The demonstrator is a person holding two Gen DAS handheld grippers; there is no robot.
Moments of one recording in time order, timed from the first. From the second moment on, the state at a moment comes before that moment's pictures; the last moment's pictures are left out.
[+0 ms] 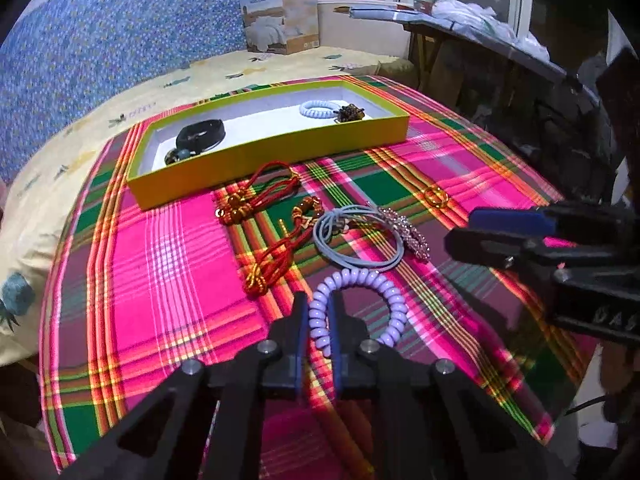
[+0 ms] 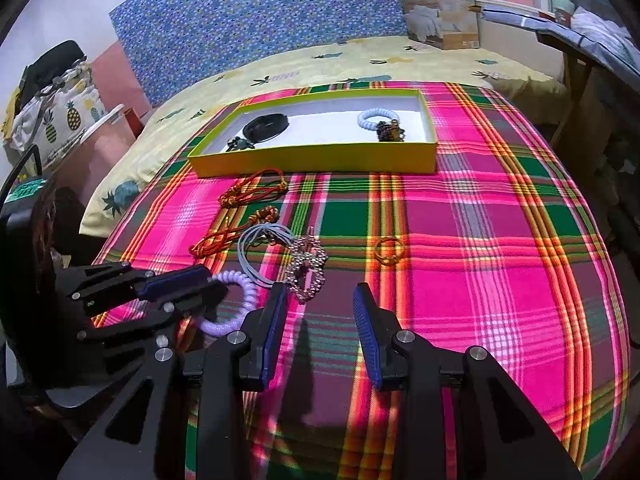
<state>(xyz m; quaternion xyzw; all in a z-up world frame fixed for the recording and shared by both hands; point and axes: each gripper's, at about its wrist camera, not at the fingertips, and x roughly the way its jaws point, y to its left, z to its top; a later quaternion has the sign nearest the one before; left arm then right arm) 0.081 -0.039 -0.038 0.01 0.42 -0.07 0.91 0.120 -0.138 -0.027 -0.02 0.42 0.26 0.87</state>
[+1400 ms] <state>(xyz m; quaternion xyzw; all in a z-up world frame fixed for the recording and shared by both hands) 0.067 0.001 -0.014 -0.04 0.39 -0.04 0.92 0.131 -0.125 -0.031 -0.05 0.42 0.27 0.87</state>
